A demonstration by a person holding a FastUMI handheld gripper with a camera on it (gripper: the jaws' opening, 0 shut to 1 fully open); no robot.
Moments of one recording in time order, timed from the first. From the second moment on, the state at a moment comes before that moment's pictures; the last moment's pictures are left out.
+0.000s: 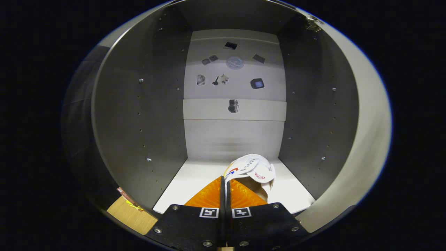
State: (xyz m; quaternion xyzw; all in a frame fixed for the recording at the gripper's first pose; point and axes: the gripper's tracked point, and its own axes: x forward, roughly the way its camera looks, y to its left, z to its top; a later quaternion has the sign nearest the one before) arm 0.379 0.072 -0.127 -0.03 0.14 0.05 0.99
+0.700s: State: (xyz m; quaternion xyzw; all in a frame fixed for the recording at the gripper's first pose) arm 0.418 0.105 -0.165 -0.06 0.18 0.09 0.98
